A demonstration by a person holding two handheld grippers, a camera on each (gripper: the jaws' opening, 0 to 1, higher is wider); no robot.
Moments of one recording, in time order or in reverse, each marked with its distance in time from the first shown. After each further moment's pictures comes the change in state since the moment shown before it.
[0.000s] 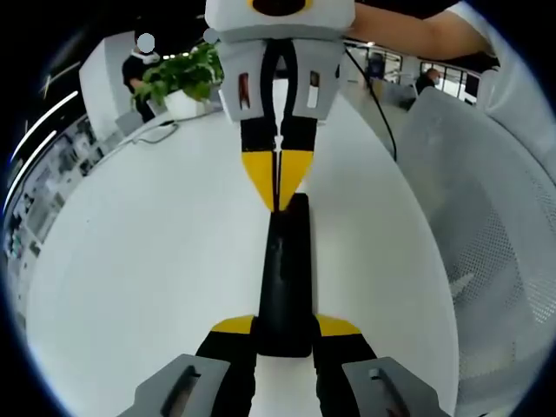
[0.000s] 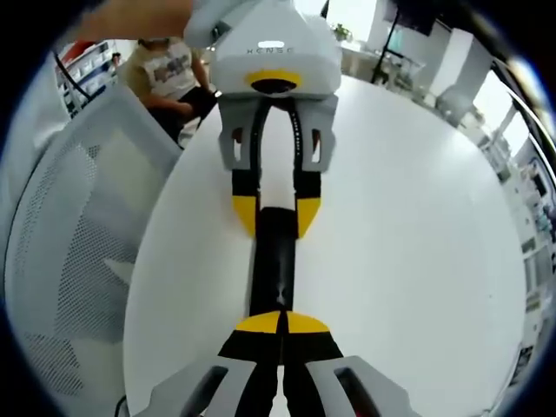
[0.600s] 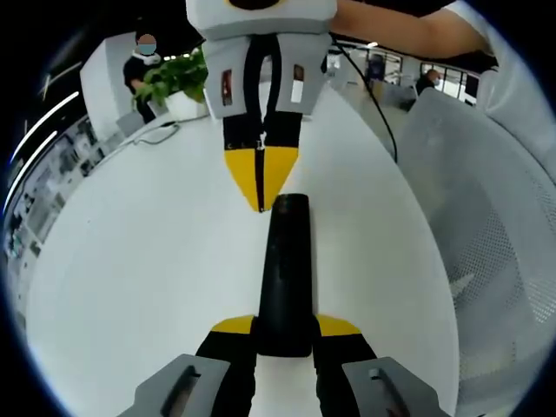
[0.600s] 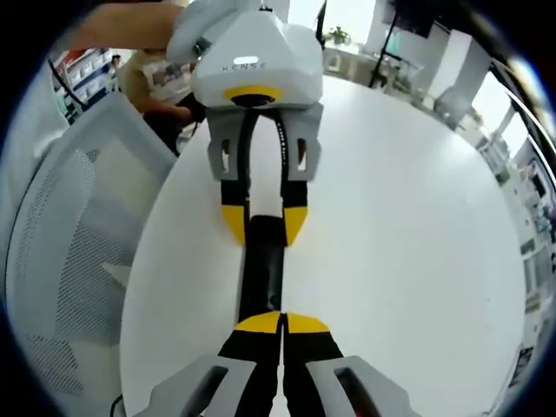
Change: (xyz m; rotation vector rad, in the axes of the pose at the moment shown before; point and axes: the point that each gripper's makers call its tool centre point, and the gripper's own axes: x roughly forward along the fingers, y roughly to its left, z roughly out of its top) left arm 0.000 0.000 0.000 -0.002 -0.007 0.004; right arm 0.000 -0.009 0.007 0.001 -0.016 0.001
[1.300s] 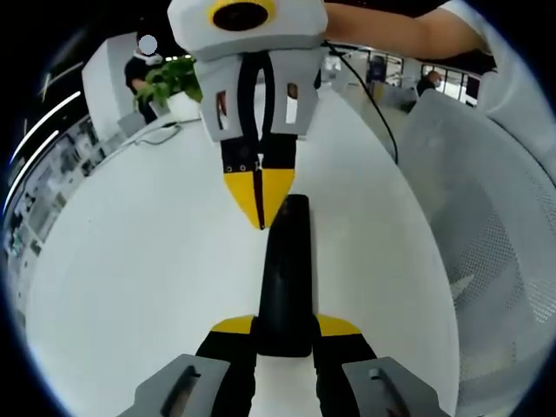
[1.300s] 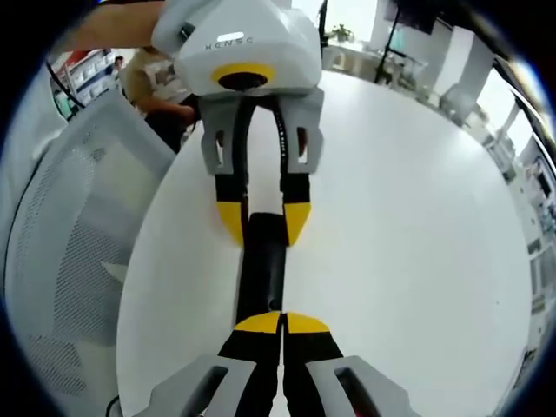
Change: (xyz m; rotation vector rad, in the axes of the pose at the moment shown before) left arm 0.000 0.001 0.000 -0.003 -0.008 0.005; right arm 0.013 0.000 -0.001 -0.001 0.004 0.035
